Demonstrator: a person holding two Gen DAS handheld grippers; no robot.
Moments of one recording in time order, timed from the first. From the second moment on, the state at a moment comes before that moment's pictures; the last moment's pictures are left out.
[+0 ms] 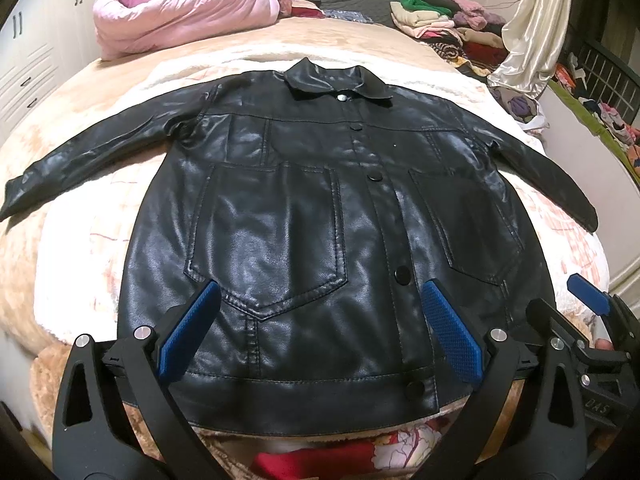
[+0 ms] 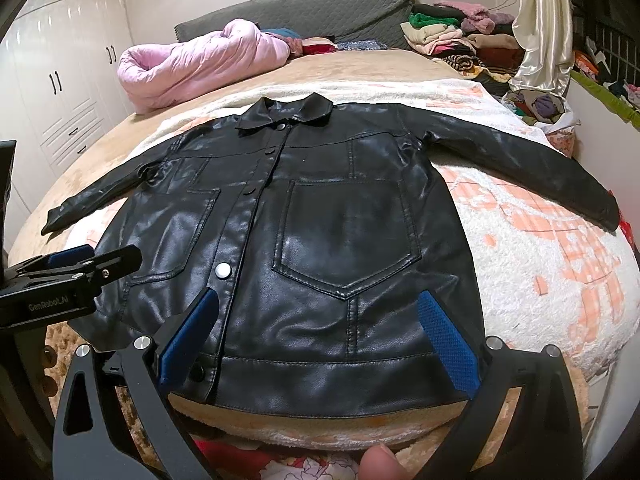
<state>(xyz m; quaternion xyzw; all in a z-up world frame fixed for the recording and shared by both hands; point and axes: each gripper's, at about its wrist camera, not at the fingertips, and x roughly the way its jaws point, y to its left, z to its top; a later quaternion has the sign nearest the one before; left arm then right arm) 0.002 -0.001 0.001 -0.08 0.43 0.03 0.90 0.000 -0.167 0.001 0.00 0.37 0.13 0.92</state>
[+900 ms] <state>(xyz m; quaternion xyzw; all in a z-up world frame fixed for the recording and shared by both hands) 0.002 0.000 0.002 -0.07 0.43 0.03 0.90 0.002 -0.166 0.003 0.00 0.37 0.13 0.92</state>
